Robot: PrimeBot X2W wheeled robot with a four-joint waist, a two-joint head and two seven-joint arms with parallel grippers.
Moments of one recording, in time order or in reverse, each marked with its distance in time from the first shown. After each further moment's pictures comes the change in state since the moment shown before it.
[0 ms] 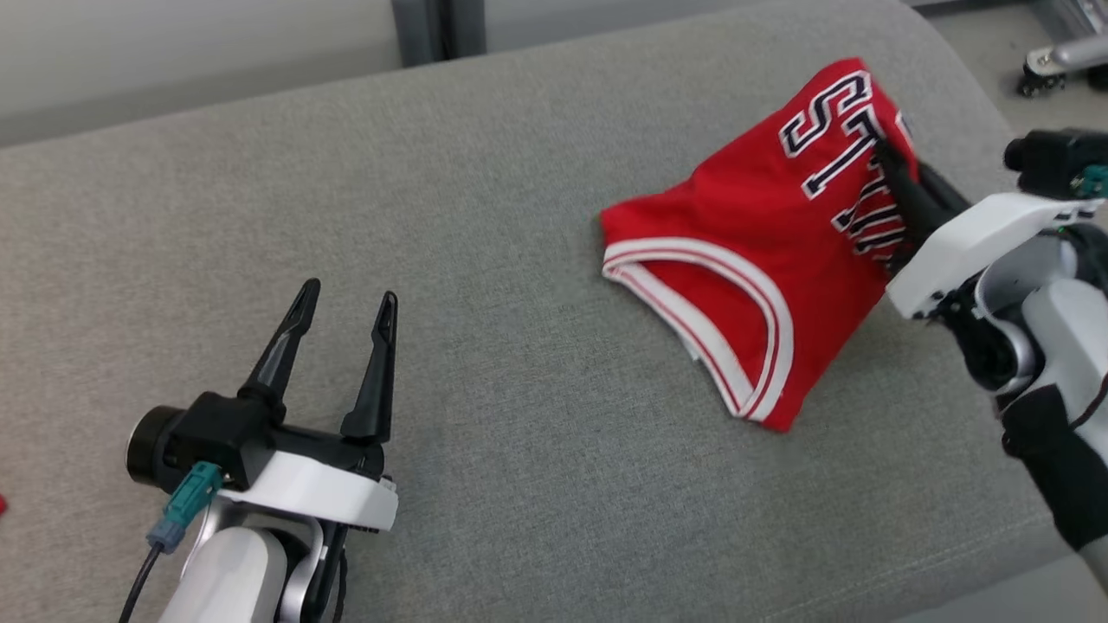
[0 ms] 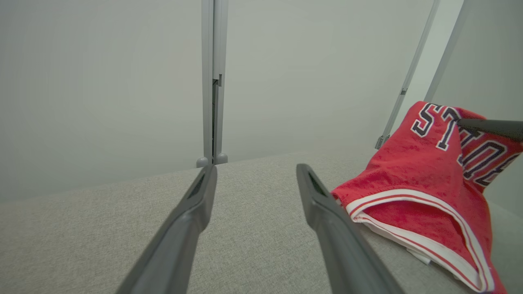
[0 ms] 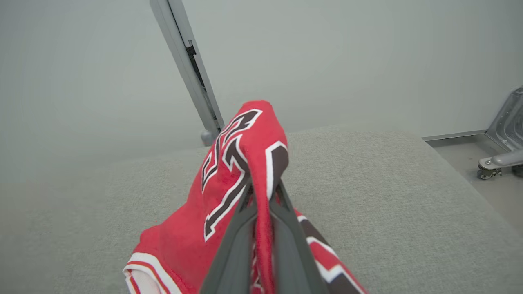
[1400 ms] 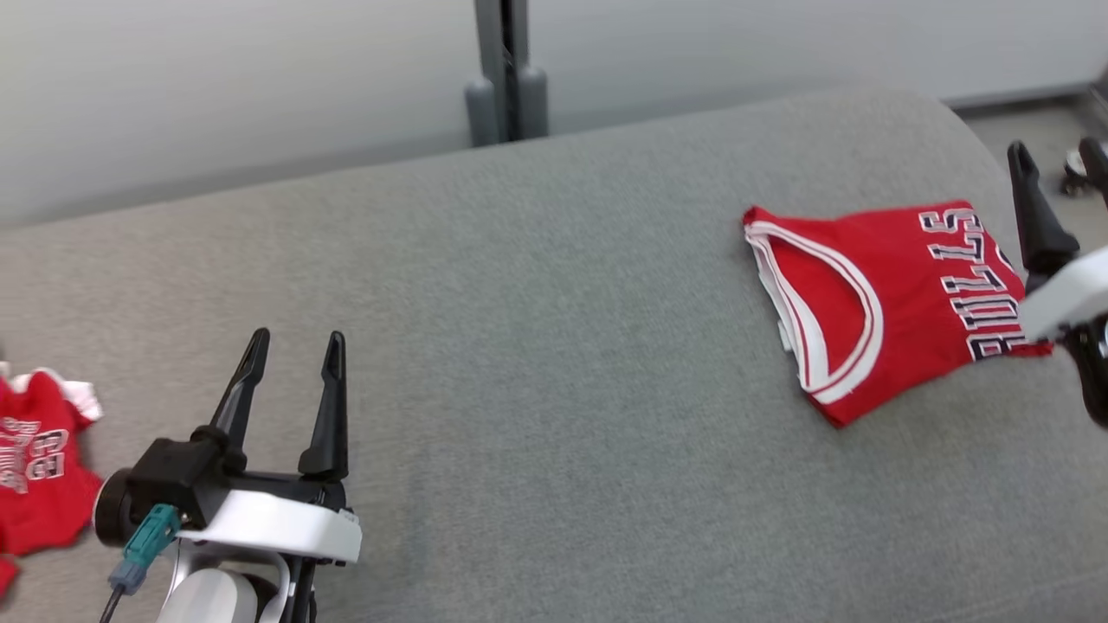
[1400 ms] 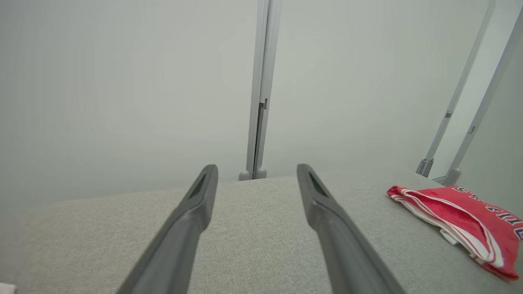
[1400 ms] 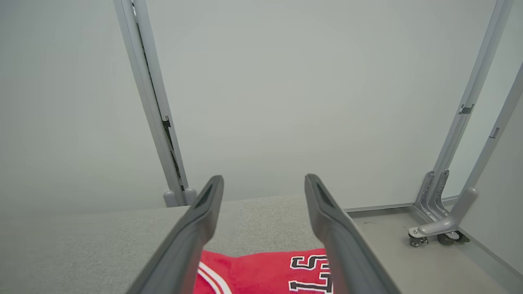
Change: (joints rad) left arm 0.064 0.019 0.044 0.028 -0.064 0.033 -0.030; right arm 0.033 -0.158 -0.050 0.082 -0.059 0.000 -0.220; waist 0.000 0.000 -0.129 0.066
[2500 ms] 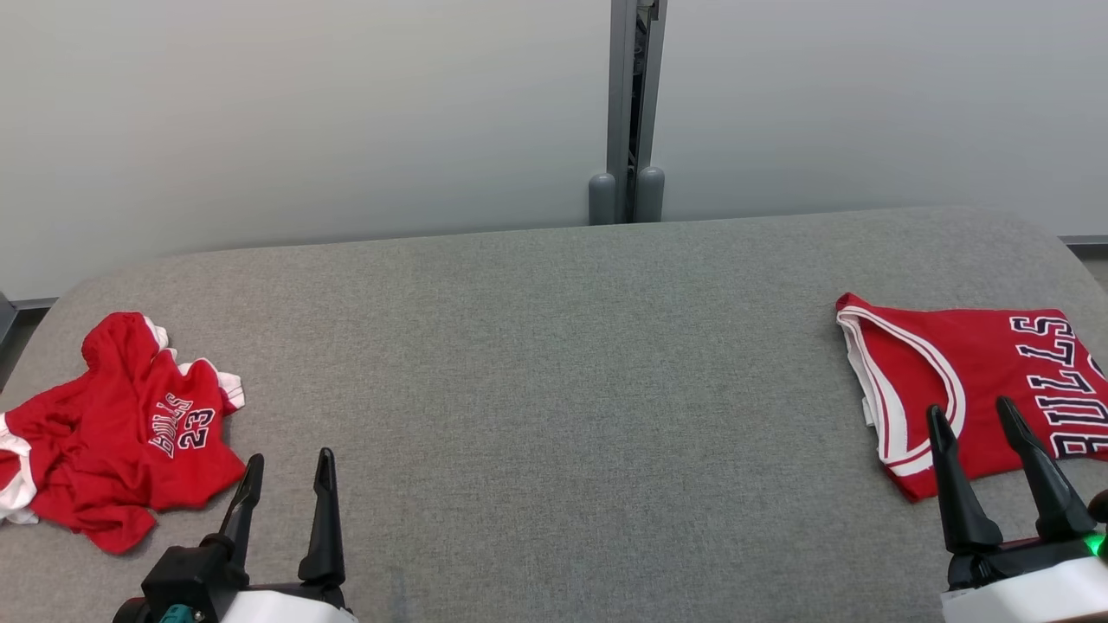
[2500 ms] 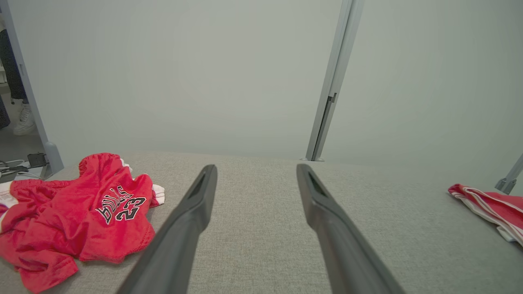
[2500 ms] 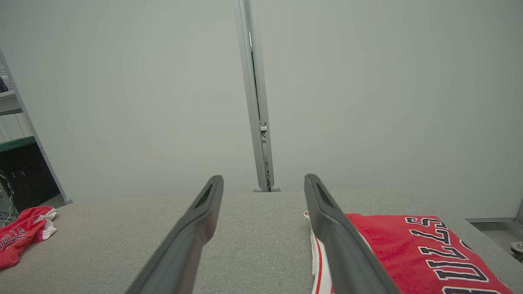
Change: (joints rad) left arm 0.187 -0.051 0.045 0.058 -0.005 0.041 -0.030; right arm 0.821 0.252 -0.379 -0.748 -0.327 0.000 0.030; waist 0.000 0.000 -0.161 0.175
